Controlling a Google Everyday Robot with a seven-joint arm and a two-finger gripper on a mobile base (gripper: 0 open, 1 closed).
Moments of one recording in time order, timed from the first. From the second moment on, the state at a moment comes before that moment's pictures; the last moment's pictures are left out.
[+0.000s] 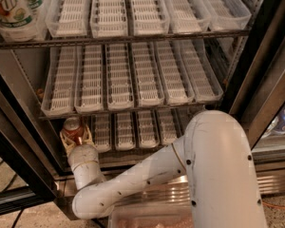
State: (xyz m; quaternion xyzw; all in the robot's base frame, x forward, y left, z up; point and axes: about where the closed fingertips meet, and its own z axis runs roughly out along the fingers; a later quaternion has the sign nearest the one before) arm 0.598 0.221 0.656 -0.11 0.64 0.16 0.74
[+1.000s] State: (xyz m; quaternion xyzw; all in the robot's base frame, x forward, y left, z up) arm 0.550 0.157 0.653 -0.14 0.73 0.21 0.64
